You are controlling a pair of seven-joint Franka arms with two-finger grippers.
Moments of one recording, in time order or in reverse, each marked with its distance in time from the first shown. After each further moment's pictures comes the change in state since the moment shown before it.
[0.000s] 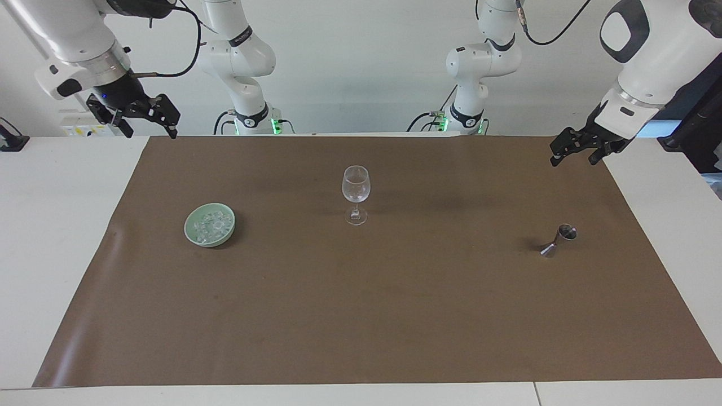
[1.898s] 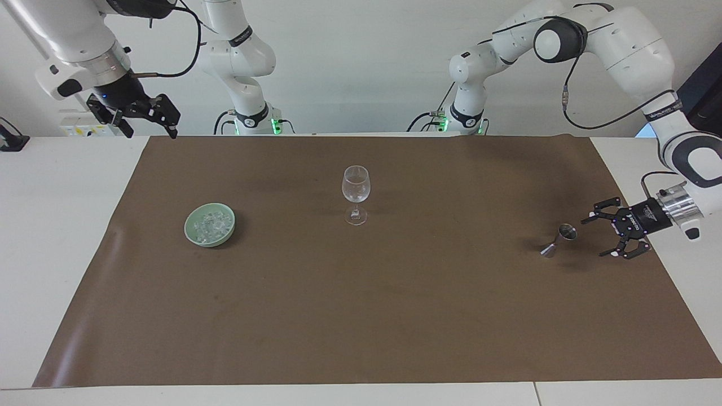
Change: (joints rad) left arm 0.337 0.582 0.076 0.171 -0.622 0.082 -1.050; right arm 0.000 0.000 0.000 -0.001 0.000 0.000 0.000
